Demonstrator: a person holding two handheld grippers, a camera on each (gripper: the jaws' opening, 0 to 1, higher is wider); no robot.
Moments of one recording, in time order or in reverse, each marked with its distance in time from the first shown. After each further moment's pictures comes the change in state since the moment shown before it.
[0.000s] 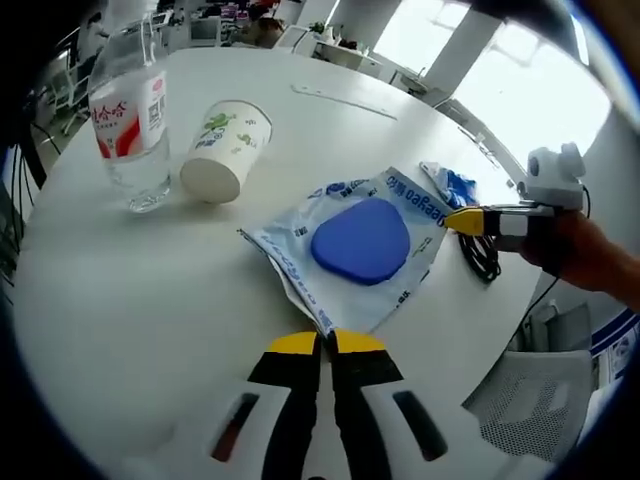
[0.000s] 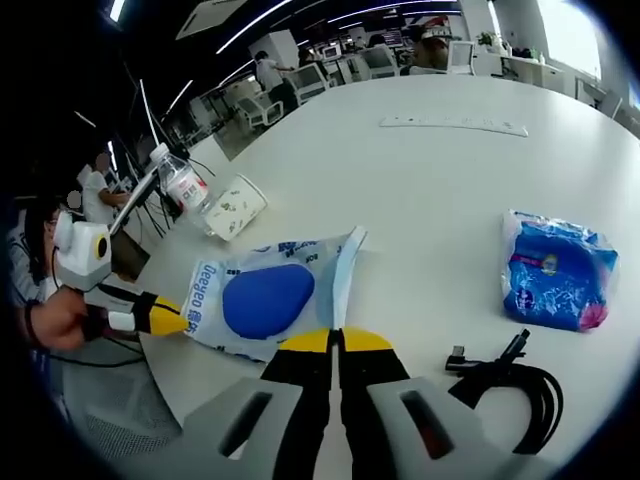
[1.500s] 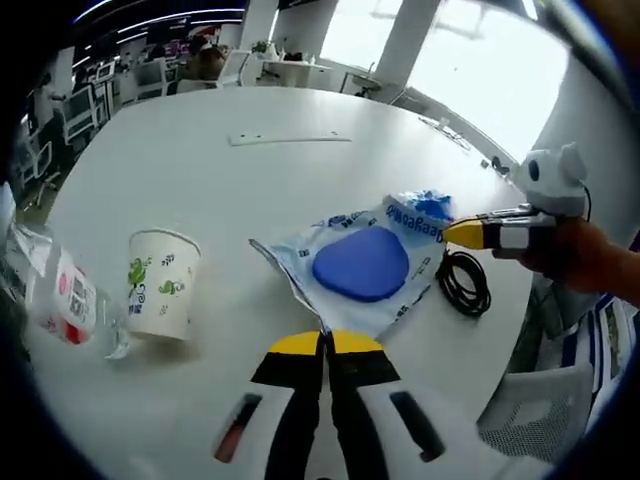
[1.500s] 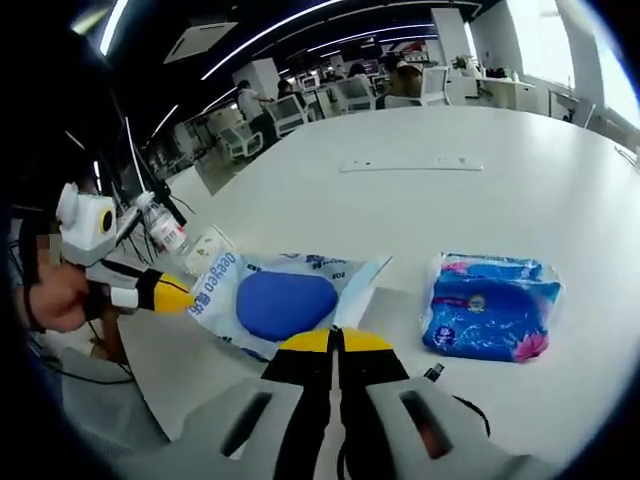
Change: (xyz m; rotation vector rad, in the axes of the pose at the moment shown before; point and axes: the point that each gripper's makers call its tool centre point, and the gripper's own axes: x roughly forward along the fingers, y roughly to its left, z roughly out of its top) left arm 0.029 -0.037 0.096 0.211 -0.053 -0.054; right arm -0.033 -0.046 0.040 0.027 -0.130 -0.086
